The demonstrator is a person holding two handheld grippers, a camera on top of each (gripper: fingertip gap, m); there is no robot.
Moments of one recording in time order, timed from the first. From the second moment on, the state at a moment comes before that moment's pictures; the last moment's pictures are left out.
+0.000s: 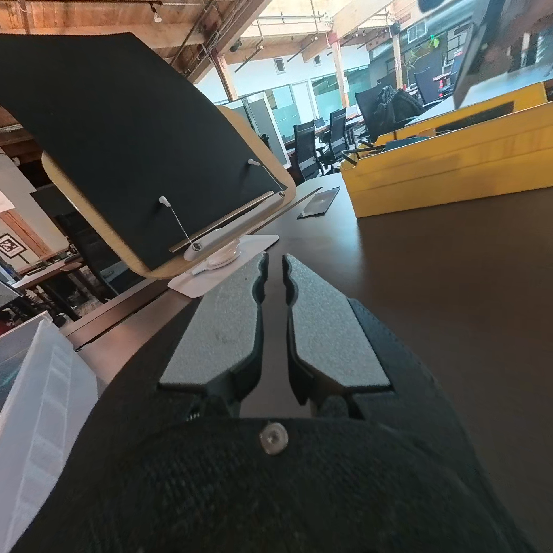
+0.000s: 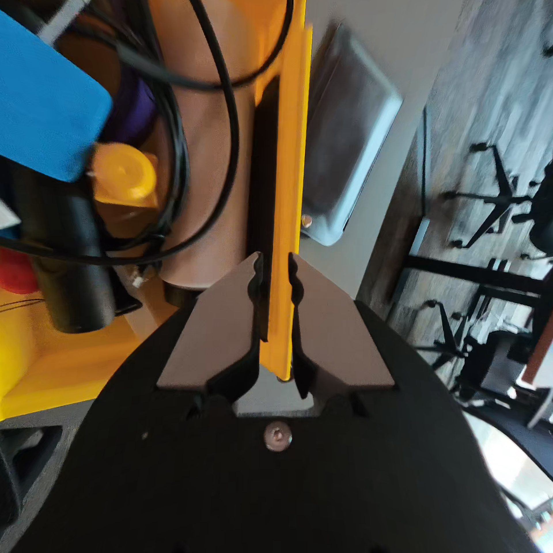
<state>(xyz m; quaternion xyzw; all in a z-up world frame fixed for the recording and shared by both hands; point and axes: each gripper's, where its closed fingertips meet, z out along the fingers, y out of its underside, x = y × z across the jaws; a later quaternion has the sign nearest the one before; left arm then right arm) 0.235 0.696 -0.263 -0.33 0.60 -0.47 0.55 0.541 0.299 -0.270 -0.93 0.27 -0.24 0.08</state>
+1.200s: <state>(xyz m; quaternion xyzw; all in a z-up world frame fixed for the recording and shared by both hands) 0.159 0.842 -0.320 -0.53 0.64 -0.18 0.53 0.416 0.354 -0.289 -0.88 0.15 -0.19 0.41</state>
